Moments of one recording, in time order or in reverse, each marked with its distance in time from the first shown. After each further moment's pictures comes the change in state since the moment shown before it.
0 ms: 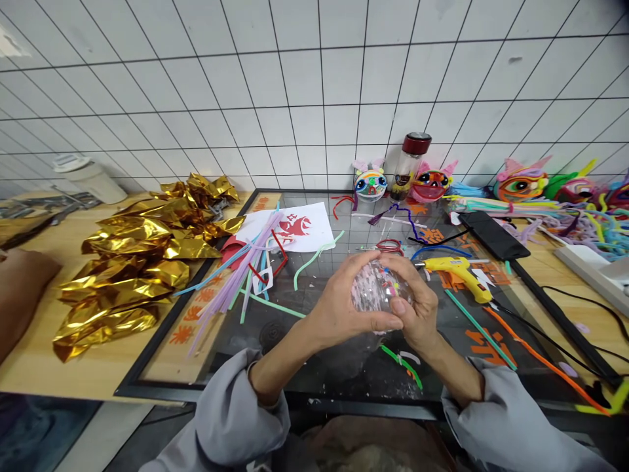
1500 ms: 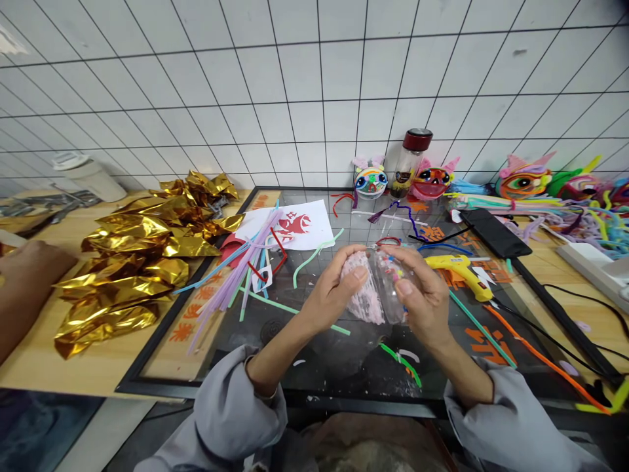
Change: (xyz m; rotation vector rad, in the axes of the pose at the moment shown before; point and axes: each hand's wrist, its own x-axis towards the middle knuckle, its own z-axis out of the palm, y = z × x) left_hand 0.002 -0.006 -0.007 -0.129 0.061 -0.102; right_hand 0.009 -0.011 -0.007 0.031 0.041 0.108
